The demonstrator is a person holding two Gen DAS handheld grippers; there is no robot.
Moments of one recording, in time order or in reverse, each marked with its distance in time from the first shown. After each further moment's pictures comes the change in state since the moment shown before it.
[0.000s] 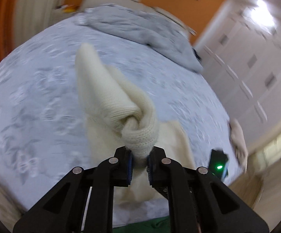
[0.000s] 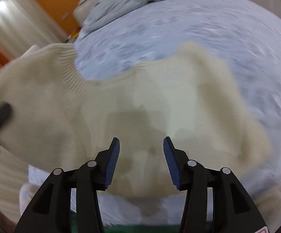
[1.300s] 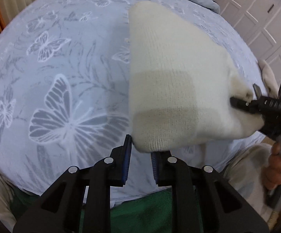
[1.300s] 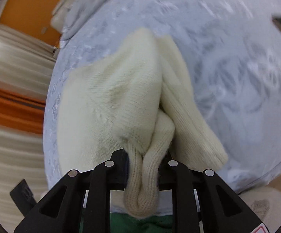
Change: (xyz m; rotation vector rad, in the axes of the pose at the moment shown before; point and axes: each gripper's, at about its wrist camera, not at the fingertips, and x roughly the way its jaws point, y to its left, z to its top) left arm 0.091 0.007 -0.120 0.100 0.344 0.211; right arm 0.014 -0.058 0.033 0.104 0.146 0.054
